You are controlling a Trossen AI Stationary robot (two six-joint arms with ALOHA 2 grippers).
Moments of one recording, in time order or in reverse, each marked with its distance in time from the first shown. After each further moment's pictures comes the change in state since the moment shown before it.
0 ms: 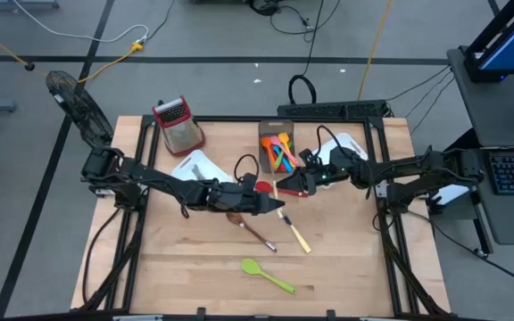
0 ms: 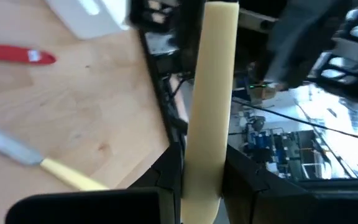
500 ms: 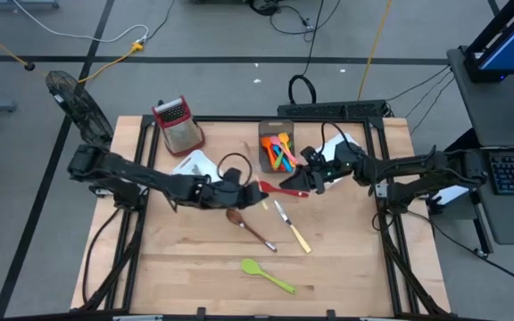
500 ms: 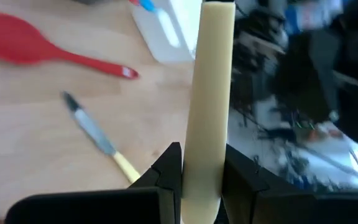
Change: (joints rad) left arm -0.013 -0.128 -0.003 -0.342 -0.132 -0.188; right arm -0.043 -0.031 0.002 0.016 -0.151 -0.025
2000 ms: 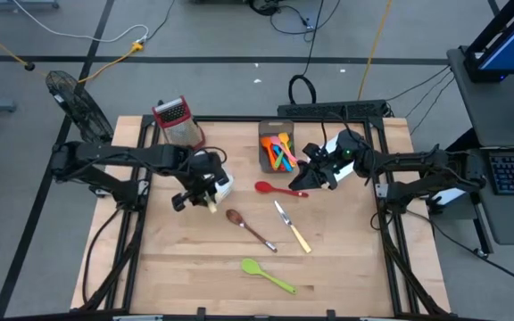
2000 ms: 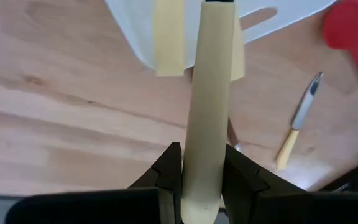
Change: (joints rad) left arm 0.258 -0.217 0.000 -0.915 0.666 -0.456; right arm -0.155 -0.002 0.000 0.001 -0.396 -0.090
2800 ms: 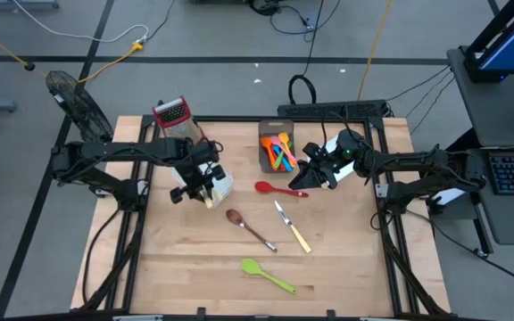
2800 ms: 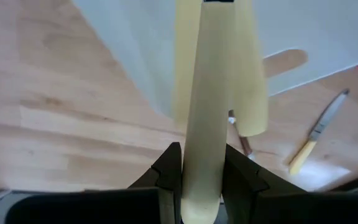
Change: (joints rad) left arm 0.180 0.009 -0.113 0.011 0.178 0.183; right arm -0.005 0.000 0.000 0.000 0.003 0.011
